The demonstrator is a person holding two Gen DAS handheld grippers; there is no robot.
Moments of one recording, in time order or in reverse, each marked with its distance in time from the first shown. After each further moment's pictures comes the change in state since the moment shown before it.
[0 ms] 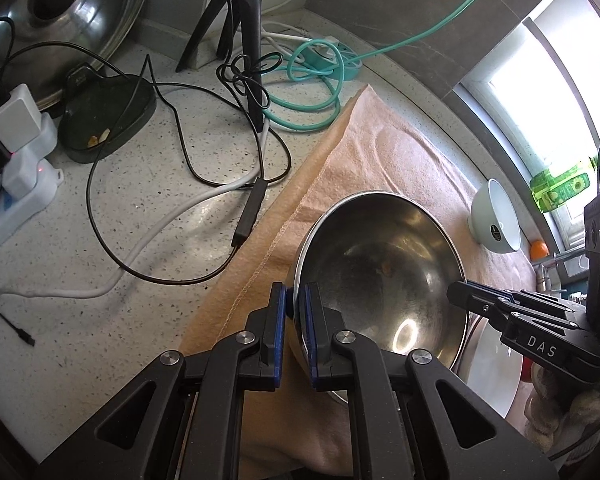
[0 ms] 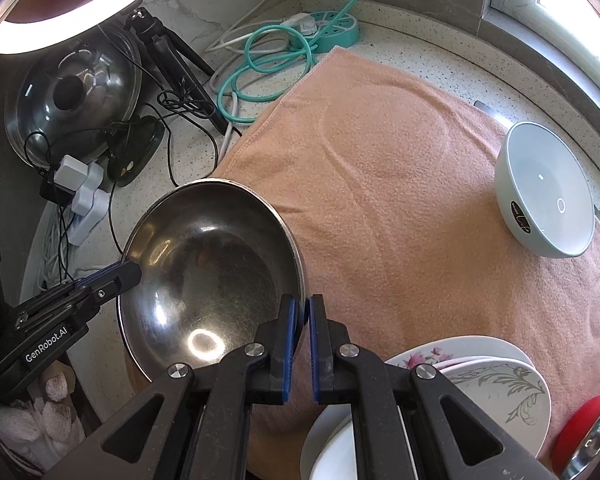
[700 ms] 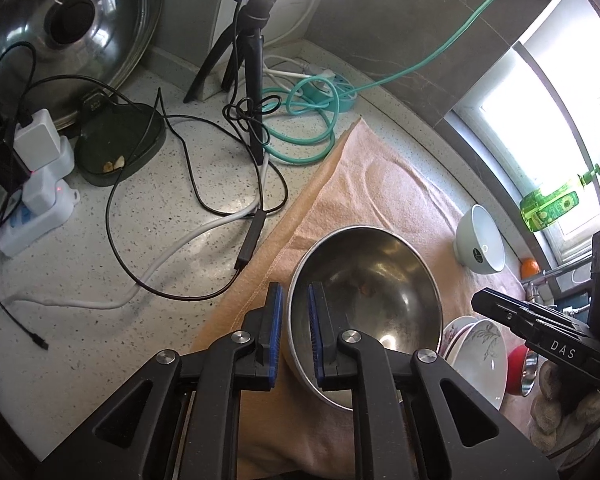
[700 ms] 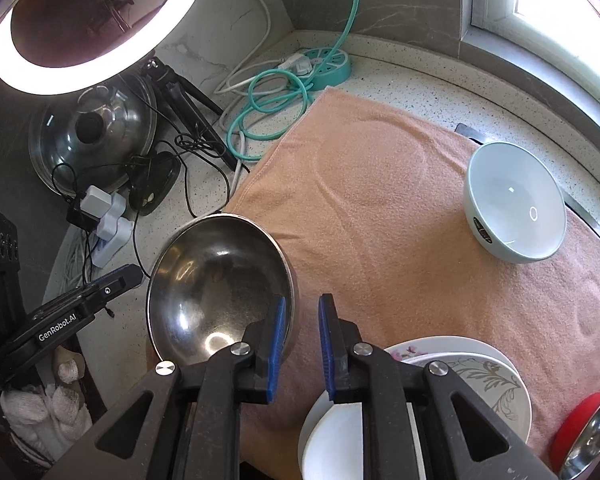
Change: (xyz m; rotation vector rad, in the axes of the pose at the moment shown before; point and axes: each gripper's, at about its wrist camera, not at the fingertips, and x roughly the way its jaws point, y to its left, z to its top) left arm -0.032 -0.003 0.006 -0.006 -0.087 -0.012; right arm -0.047 -0.020 -0.006 0.036 -0.117 0.059
